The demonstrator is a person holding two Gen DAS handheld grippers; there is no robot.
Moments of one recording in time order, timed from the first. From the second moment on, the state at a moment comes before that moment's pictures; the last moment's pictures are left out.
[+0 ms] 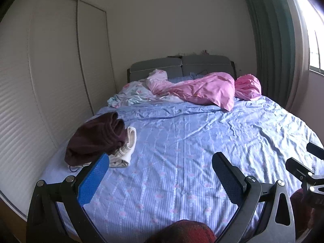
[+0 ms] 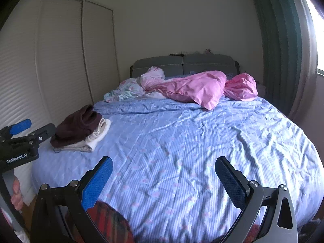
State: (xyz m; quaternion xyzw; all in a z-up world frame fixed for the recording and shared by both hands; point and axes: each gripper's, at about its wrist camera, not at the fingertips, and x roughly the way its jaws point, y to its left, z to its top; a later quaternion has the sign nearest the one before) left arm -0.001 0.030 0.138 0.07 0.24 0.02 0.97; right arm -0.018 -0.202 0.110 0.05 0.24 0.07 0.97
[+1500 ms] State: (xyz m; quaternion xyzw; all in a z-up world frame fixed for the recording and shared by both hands) left arm 0.015 0.023 0.109 0.05 0.29 -0.01 0.96; right arm 0.000 -0.212 0.086 0.08 0.29 0.07 0.95
